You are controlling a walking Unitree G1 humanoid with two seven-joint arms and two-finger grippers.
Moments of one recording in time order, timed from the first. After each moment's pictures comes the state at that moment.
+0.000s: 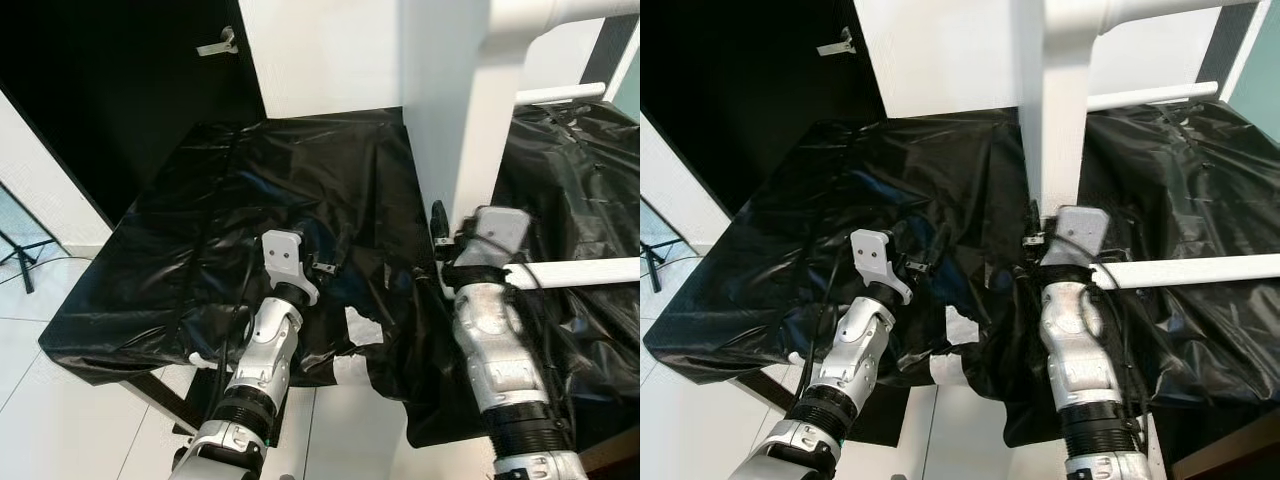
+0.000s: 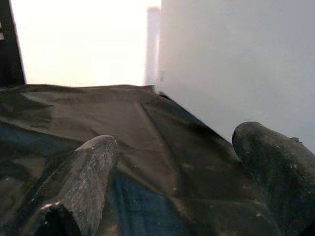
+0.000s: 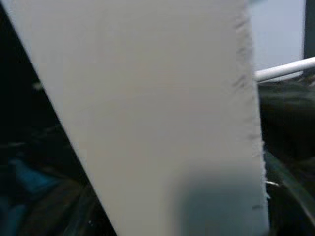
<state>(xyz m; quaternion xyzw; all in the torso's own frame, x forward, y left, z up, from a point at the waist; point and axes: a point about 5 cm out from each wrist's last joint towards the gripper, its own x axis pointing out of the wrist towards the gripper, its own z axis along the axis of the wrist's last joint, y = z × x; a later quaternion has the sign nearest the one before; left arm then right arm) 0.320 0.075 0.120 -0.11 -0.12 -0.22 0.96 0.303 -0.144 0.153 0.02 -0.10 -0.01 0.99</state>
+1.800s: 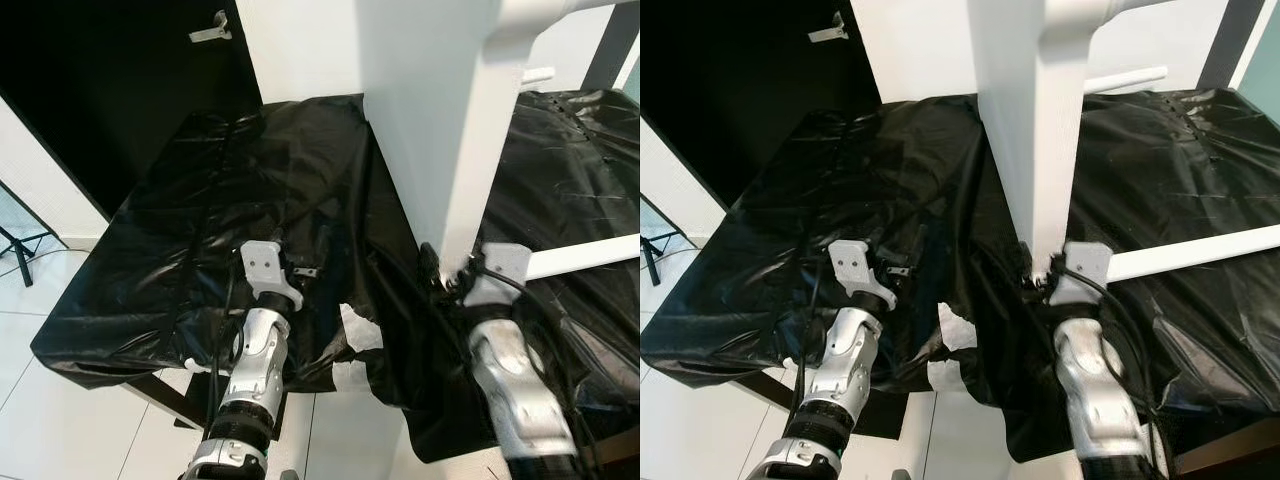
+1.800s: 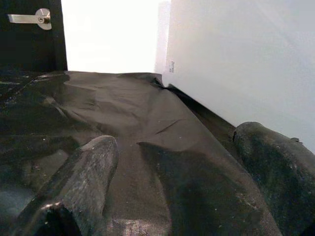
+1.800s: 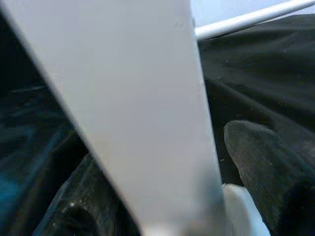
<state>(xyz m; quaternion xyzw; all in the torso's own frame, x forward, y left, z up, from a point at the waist) 0.311 0.094 0.113 -0.12 -0.12 -0.16 0.97 0.264 -0.152 0.136 0.01 -0.06 0.04 1.00</state>
